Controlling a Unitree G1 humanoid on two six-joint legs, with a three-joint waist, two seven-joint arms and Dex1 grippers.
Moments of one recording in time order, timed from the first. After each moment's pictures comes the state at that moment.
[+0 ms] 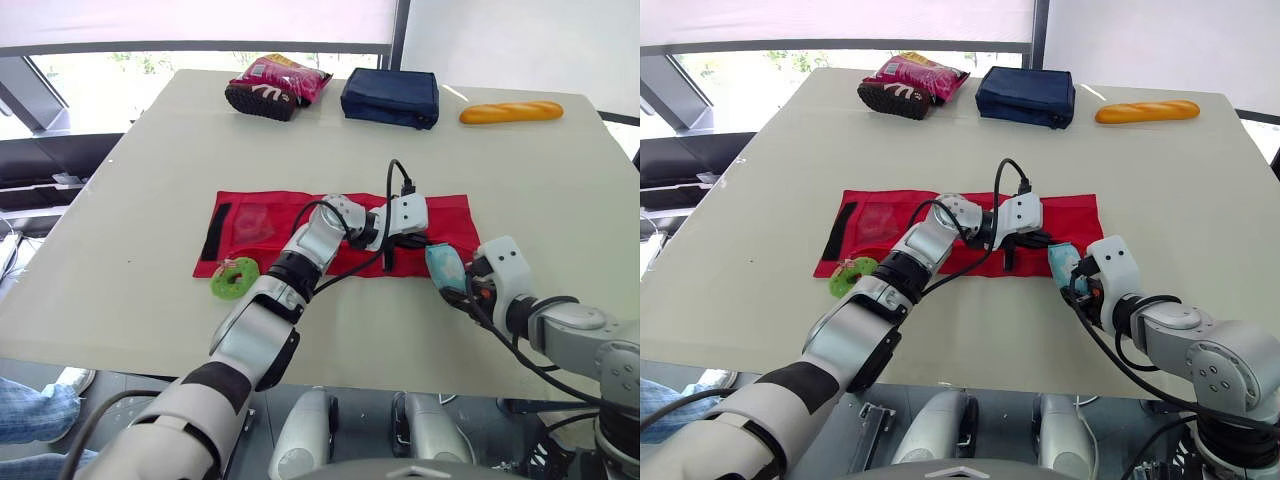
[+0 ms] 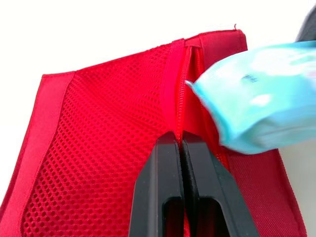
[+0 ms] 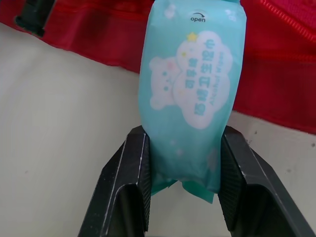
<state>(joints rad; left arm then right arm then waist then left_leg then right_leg) -1.00 0.11 -0.36 0.77 0.11 -0.05 -1.11 -0.24 -0.46 -0.19 -0.73 0.85 1.56 -0.01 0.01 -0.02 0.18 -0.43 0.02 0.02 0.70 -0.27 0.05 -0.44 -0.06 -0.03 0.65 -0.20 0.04</state>
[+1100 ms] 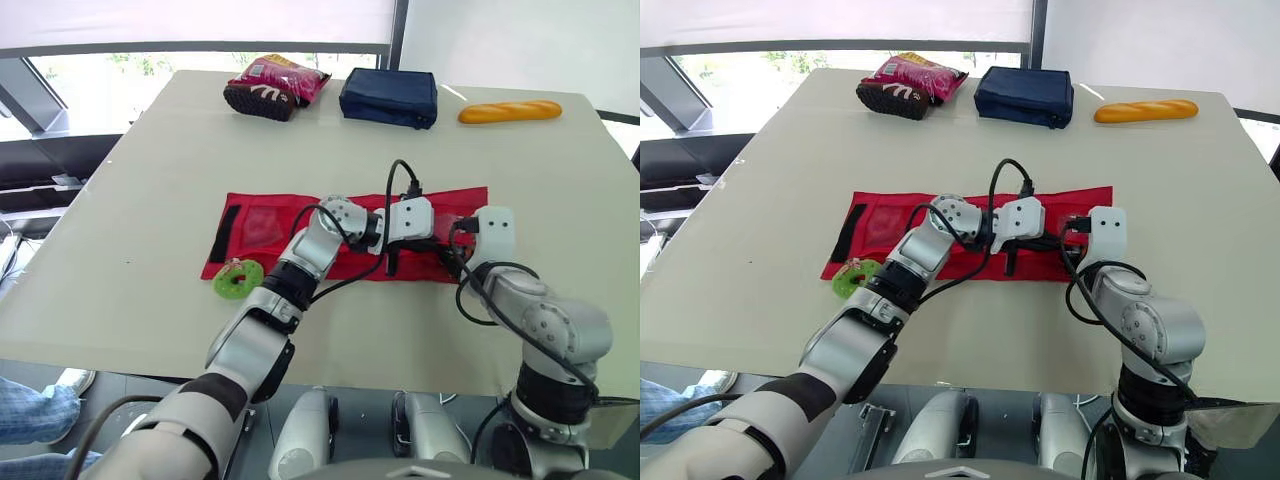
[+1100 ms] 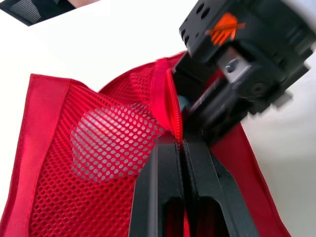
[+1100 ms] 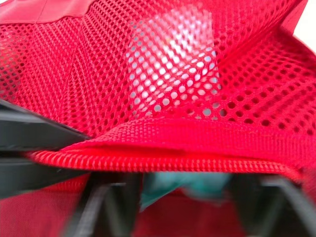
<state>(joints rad) -0.94 0.12 -0.36 0.60 0.11 -0.07 -1.16 -0.35 -0.06 -0.17 -0.56 0.35 1.34 -0.17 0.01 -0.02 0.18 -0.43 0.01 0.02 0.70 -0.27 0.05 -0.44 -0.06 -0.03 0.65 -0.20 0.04</state>
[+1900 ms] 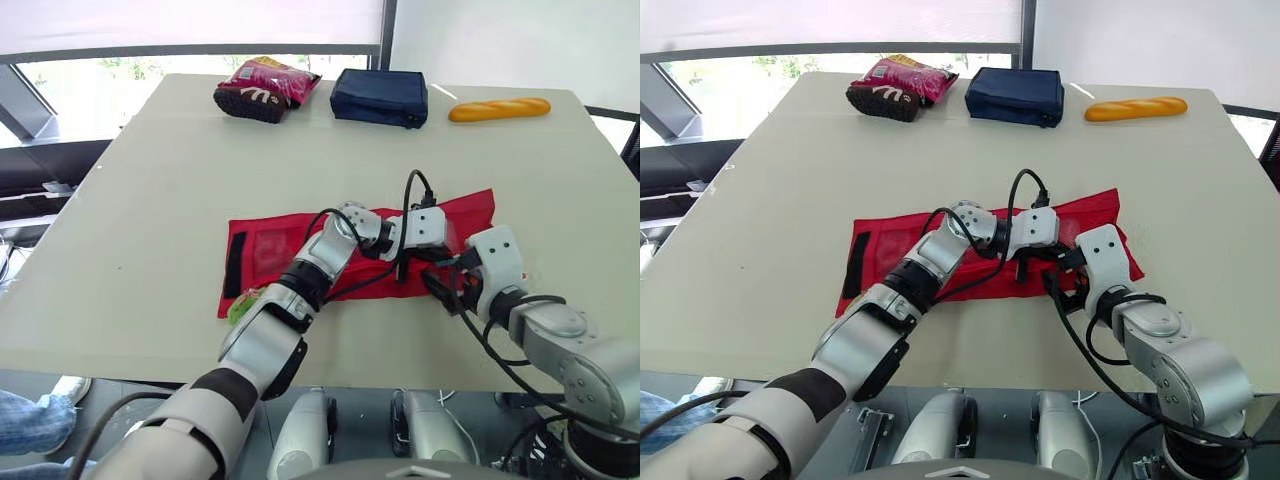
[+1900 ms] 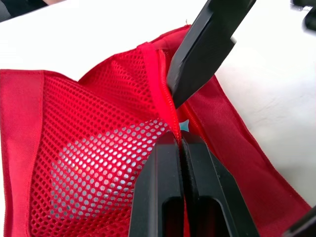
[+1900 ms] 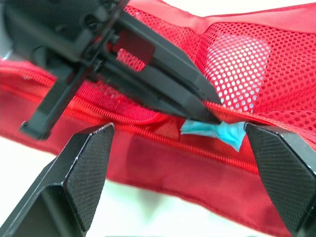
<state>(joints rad) -0.99 0.06 -0.39 0.76 0.12 -0.12 -1.13 -0.19 -0.35 -0.06 -0.89 0.44 1.42 0.14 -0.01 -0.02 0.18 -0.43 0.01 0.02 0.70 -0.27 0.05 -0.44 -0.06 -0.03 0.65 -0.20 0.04</state>
